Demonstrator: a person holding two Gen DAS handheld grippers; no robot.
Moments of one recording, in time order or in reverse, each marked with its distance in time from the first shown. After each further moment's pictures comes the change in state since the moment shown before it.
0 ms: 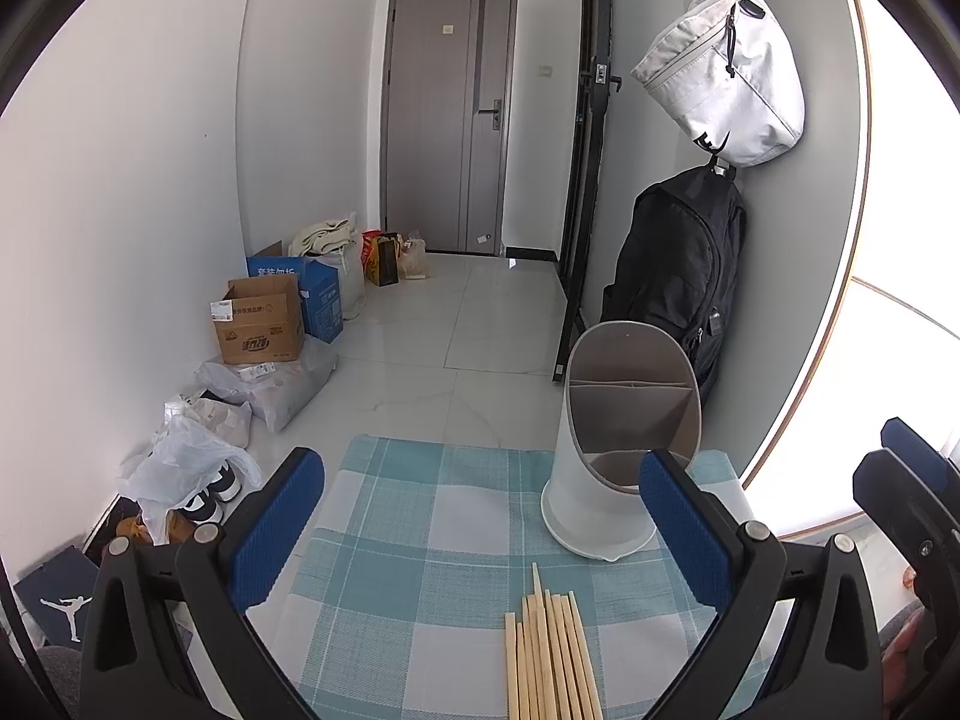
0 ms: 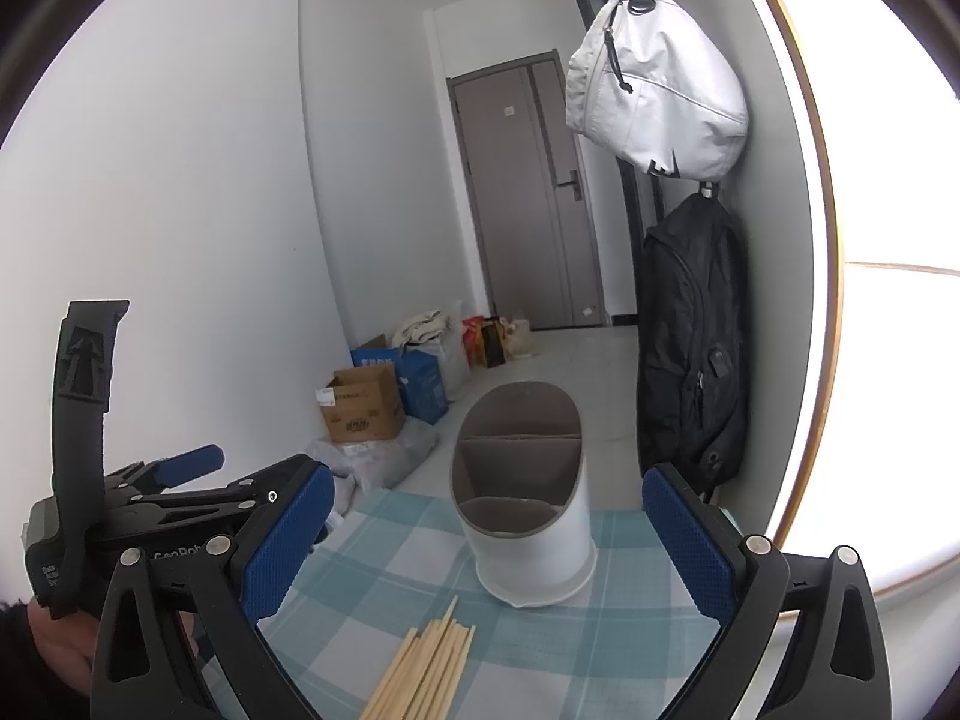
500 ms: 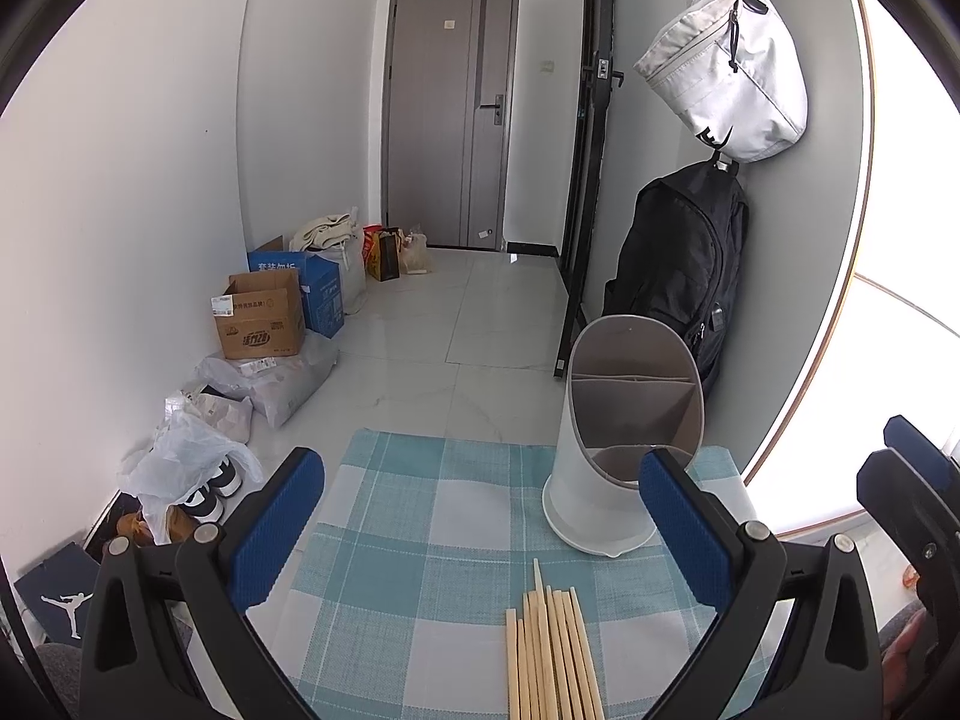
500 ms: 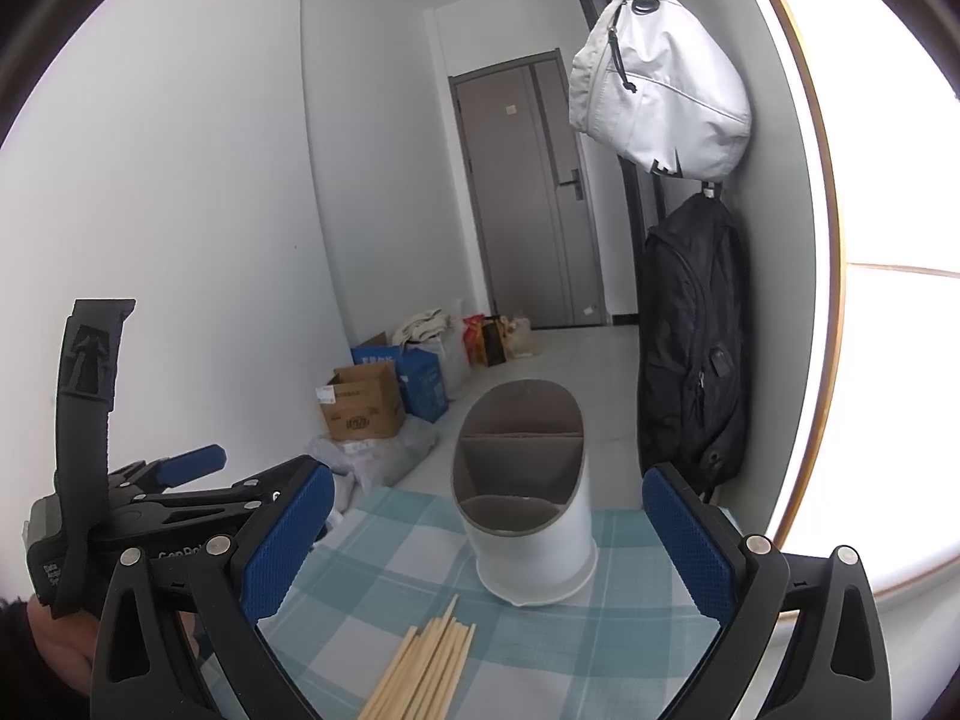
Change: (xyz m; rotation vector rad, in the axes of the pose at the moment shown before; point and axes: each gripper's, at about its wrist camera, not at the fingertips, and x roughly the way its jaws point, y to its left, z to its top) left arm 0.002 0.000 -0.001 -0.002 0.013 0.002; right arm 0.002 0.000 0.001 0.000 0.006 0.001
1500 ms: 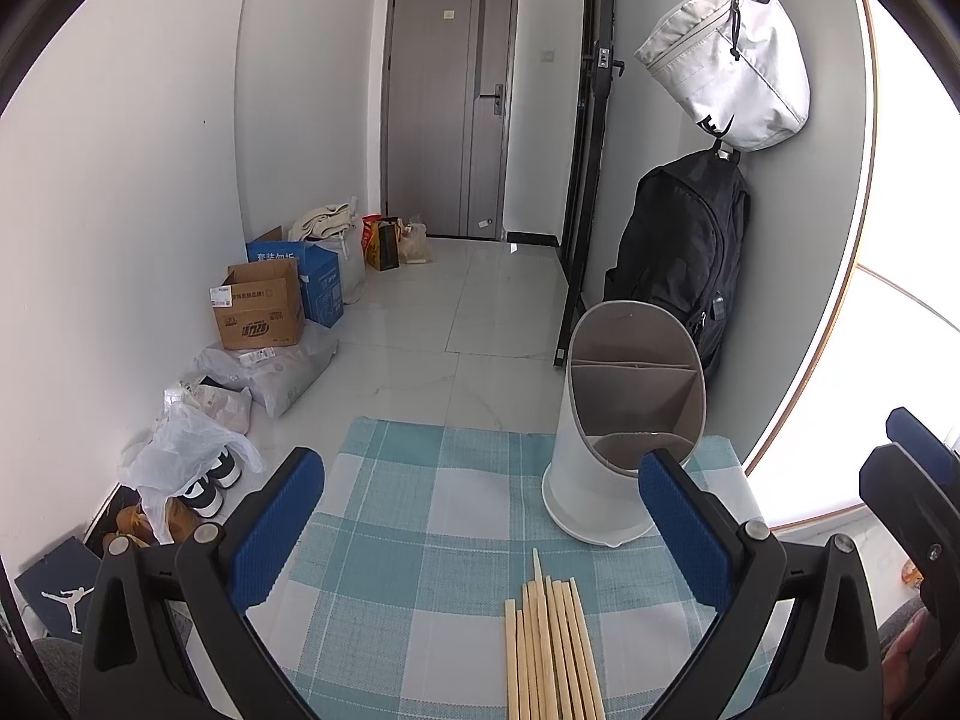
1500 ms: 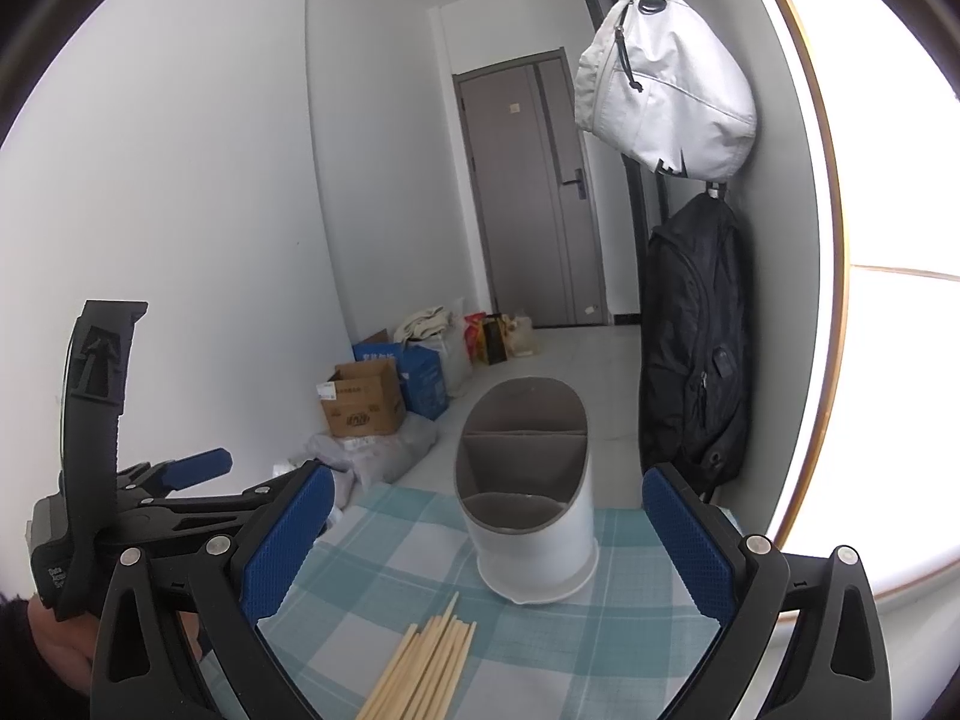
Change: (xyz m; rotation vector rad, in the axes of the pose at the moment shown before) left arm 0.004 -0.004 0.000 0.000 0.028 0.003; right arm 0.001 0.001 -0.001 -0.007 0.006 0.002
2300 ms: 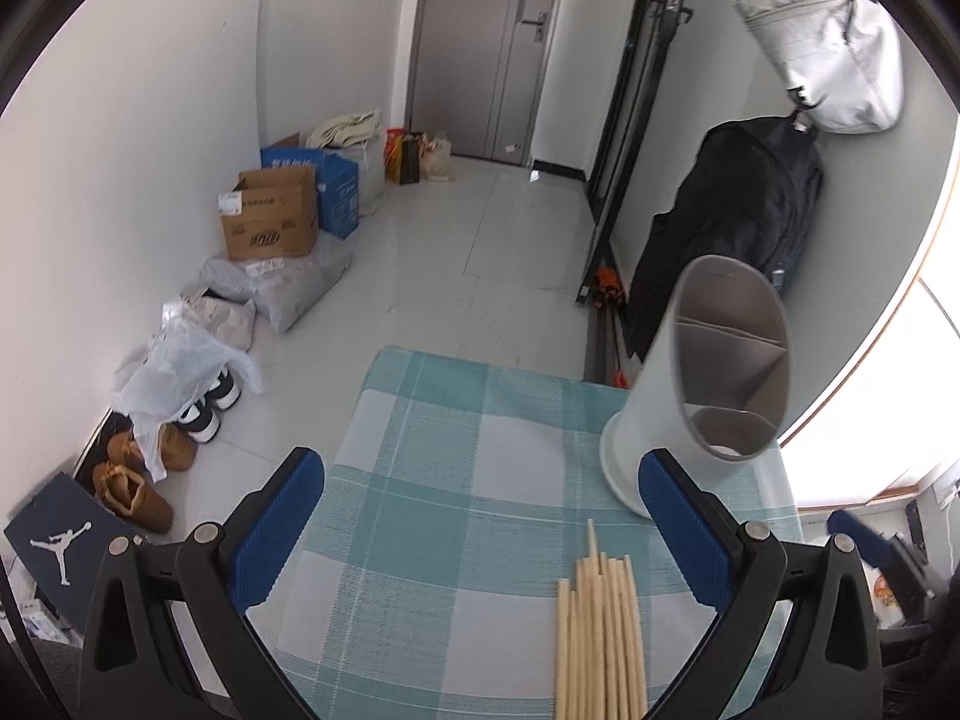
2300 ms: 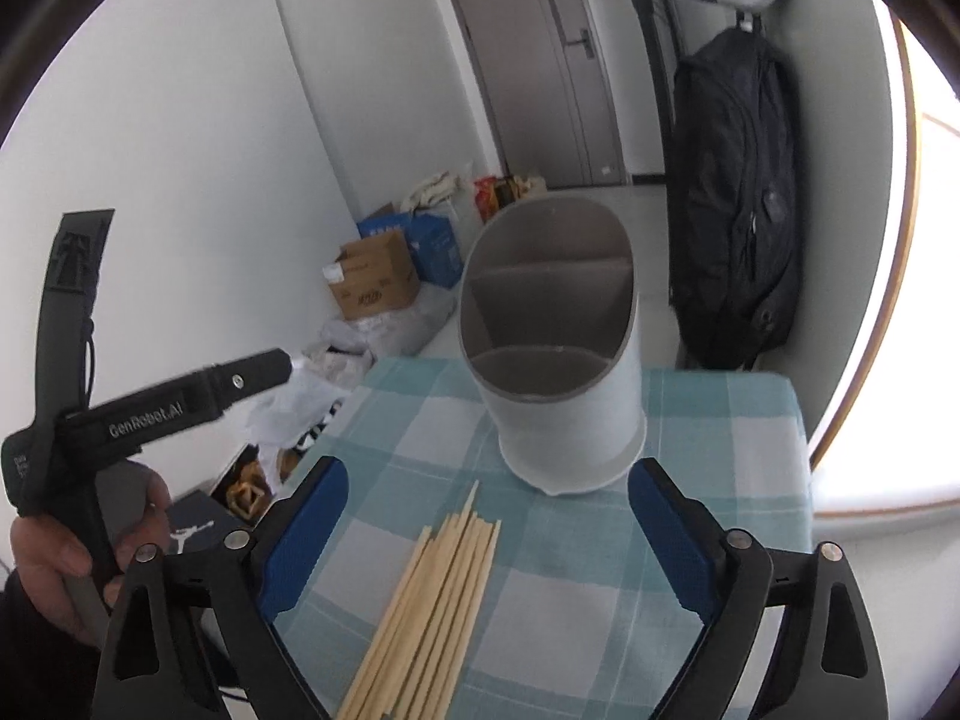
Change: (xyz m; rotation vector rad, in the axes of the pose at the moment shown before) left arm 0.051 0.054 0.000 -0.119 0.219 0.012; right arm 0.088 -0.002 -0.046 0.082 0.425 0.063
